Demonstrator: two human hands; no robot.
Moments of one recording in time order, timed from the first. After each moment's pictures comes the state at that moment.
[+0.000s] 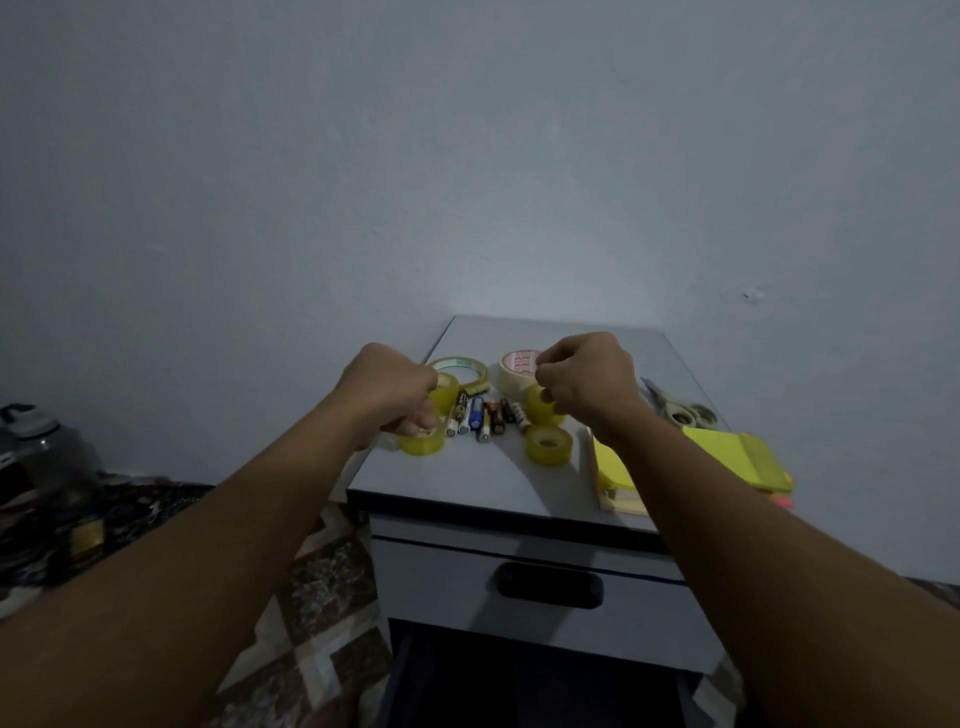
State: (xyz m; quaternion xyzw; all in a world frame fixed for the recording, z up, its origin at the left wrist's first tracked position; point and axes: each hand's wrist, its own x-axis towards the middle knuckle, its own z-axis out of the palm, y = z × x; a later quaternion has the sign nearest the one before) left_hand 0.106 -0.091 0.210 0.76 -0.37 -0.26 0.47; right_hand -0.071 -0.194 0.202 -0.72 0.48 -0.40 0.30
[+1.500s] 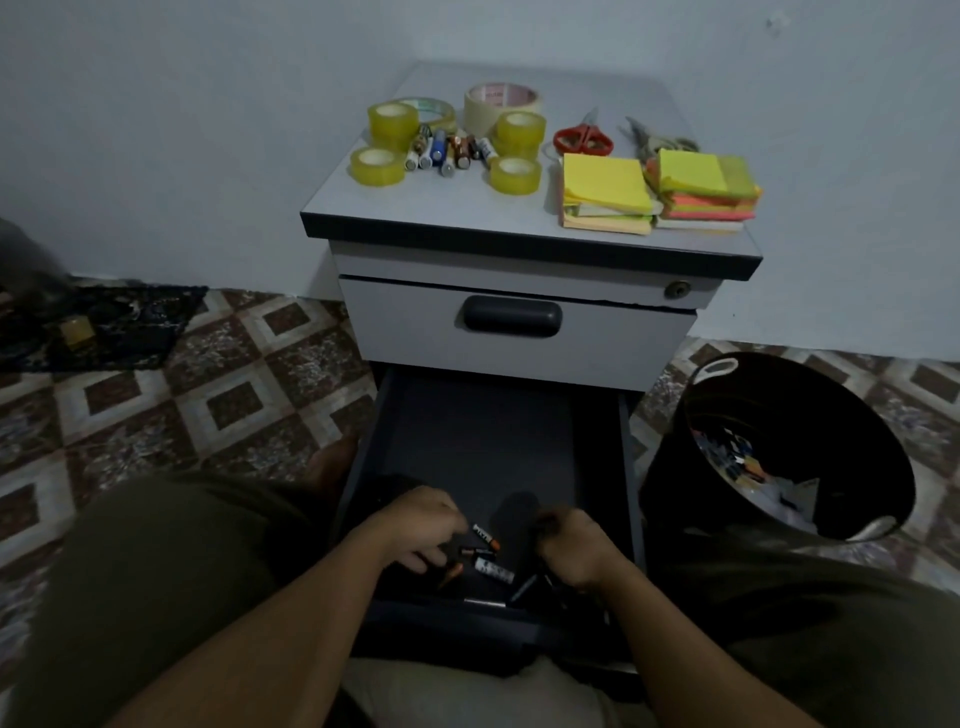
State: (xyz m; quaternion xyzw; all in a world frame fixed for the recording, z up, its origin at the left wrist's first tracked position) left_hand -0.014 0.069 -0.085 0.75 -0.35 -0.55 0.10; right_hand -0.218 0.010 -0.114 -0.68 0.60 0.06 0.41
